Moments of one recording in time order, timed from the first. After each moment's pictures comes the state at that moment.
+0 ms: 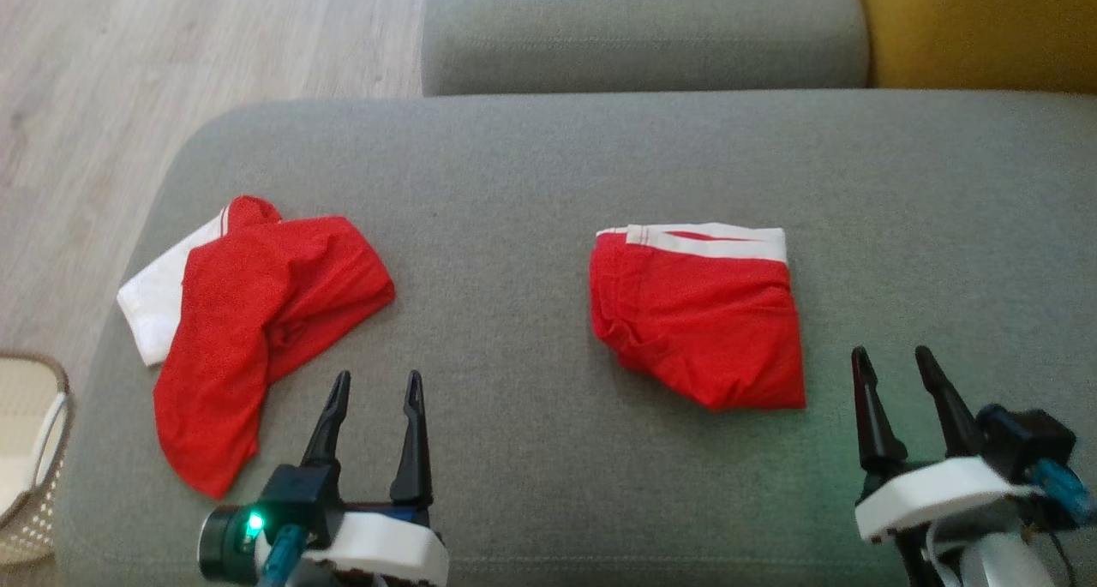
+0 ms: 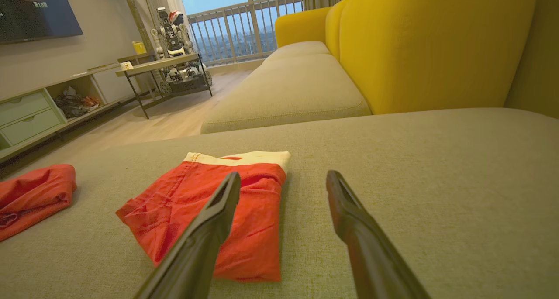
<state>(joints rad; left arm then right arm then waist) 0.10 0.05 -0.34 0.04 -0.15 0.20 -0.25 0.00 -0.04 -0.10 0.27 0.19 0.13 -0.25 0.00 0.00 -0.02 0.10</state>
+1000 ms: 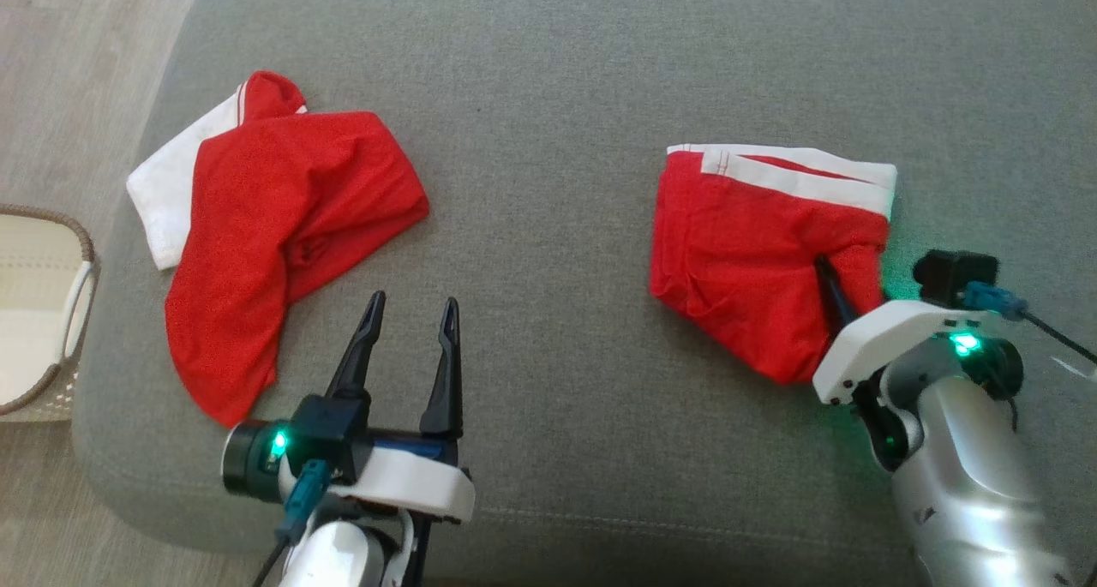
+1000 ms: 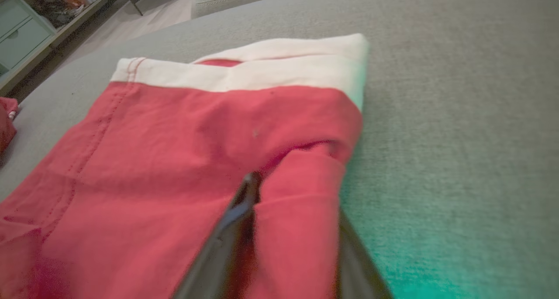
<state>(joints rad) -0.05 0.05 -0.40 0.05 -0.14 0.18 -0.25 -0.47 -0.06 -0.06 0.78 0.23 0.13 -0.08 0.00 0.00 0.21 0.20</state>
